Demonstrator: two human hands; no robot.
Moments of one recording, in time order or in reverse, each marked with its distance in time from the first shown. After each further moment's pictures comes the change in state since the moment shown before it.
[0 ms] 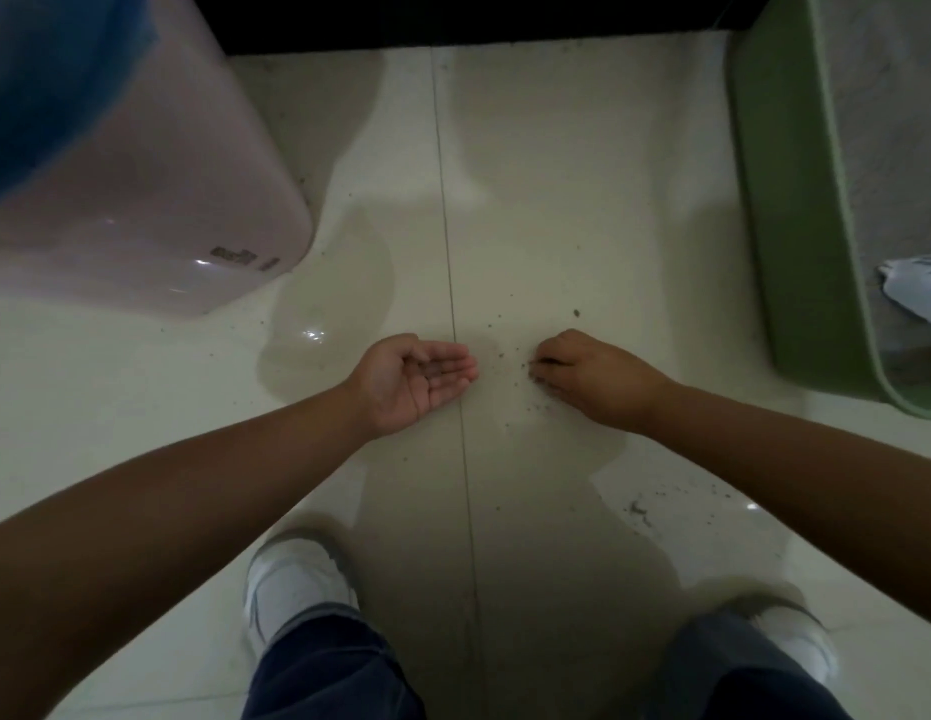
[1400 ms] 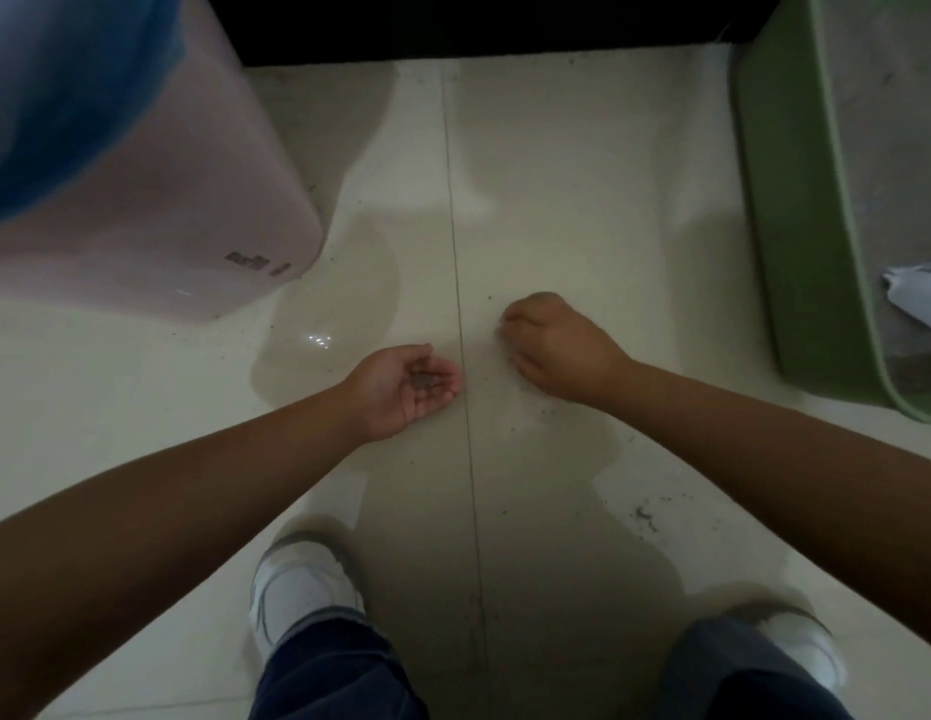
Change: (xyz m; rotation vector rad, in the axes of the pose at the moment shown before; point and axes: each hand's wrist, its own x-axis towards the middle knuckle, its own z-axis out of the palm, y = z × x) left_hand -0.007 0.007 -0.007 0.060 0.152 -0.057; right_hand 0.046 -0.017 -0.018 -0.005 0.023 0.210
